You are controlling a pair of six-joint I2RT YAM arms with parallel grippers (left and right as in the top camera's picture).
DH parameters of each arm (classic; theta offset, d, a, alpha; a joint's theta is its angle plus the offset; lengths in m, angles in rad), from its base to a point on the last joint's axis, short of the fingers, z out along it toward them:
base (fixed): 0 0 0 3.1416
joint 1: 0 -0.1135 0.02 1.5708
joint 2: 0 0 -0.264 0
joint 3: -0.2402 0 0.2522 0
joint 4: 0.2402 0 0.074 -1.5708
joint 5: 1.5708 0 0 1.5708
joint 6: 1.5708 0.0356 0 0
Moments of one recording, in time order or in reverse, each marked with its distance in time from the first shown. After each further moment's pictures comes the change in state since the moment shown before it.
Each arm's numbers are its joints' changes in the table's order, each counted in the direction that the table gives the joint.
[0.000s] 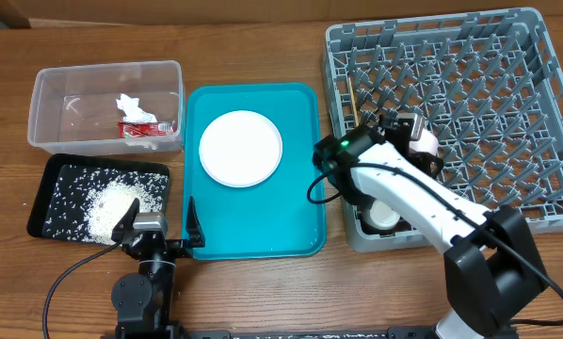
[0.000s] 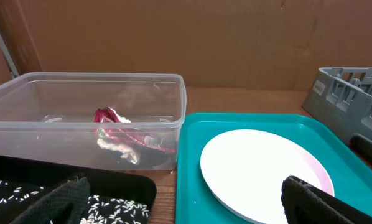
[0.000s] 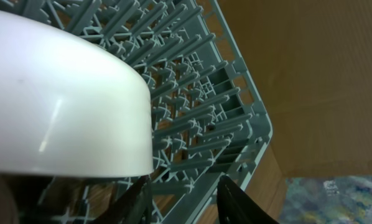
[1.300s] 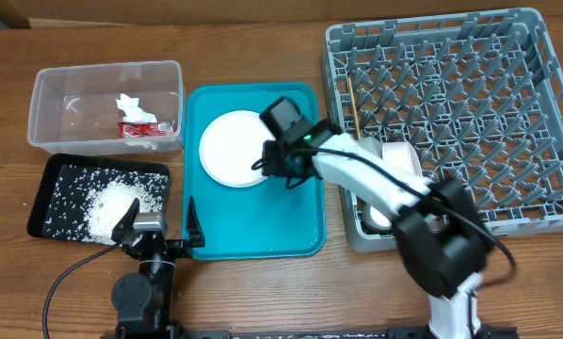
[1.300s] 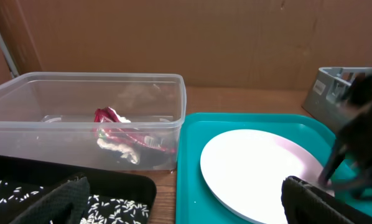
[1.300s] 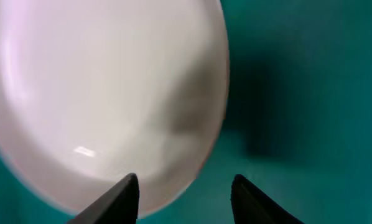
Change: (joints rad) left arm 0.000 0.000 0.000 0.000 0.000 0.000; right arm -0.050 0.276 -0.154 -0.941 -1.181 -0.391
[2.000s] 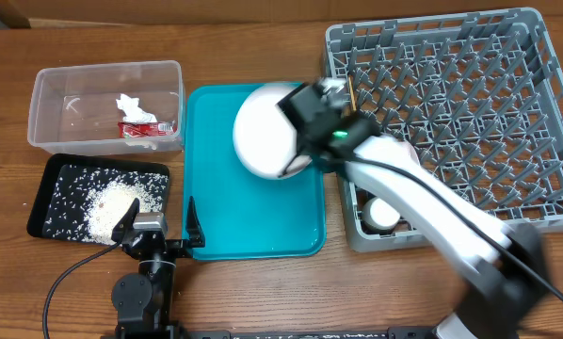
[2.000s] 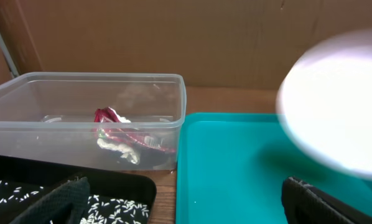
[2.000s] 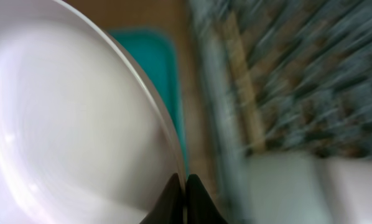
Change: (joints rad) left arm 0.000 0.000 0.000 0.000 0.000 0.000; right arm 0.018 -0.346 -0.042 0.265 0.518 -0.084
